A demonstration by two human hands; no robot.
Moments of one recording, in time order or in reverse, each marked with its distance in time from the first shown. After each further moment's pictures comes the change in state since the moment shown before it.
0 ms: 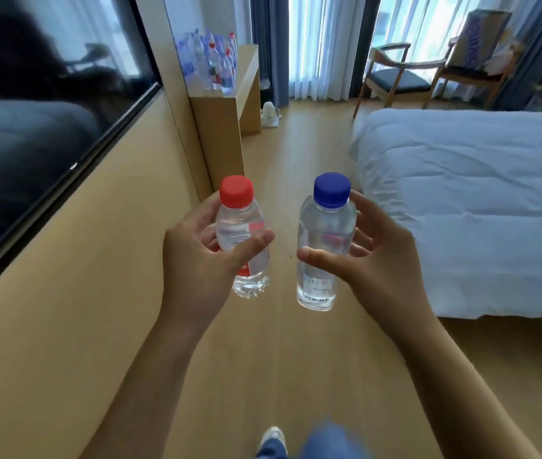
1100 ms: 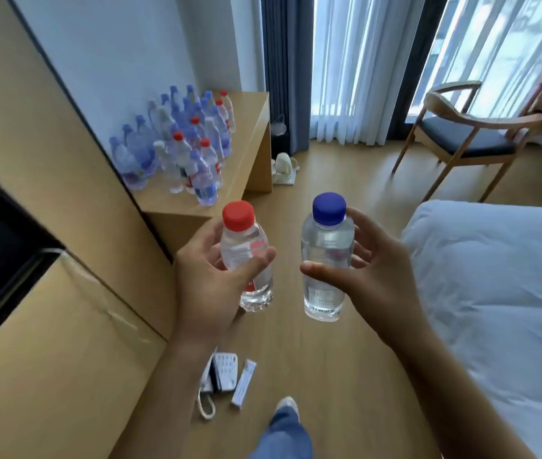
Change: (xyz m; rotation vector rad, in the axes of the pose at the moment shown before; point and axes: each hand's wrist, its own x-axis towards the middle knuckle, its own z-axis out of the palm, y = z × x) left_hand 0.834 -0.265 0.252 -0.016 0.064 -0.076; right_hand 0.870 0.320 0.050 0.028 -0.065 -0.029
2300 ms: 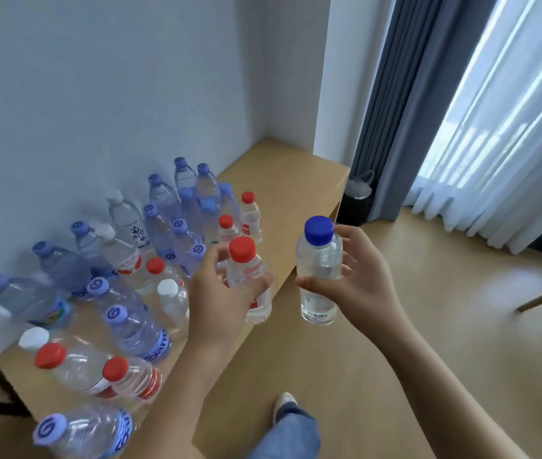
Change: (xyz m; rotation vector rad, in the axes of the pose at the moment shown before) left_hand 0.683 -0.220 0.182 0.188 0.466 -0.221; right_hand 0.761 0.293 0.094 0.075 -0.411 0.097
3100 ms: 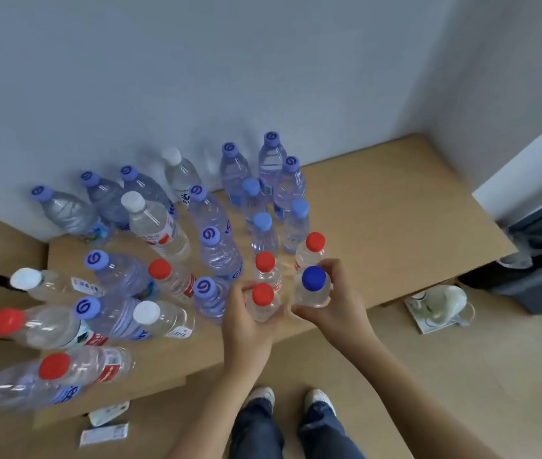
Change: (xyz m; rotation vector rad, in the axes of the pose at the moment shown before) left_hand 0.121 -0.121 0.112 0.185 0.634 -0.350; right_hand 0.245 0.130 0.093 -0.169 -0.762 0.075
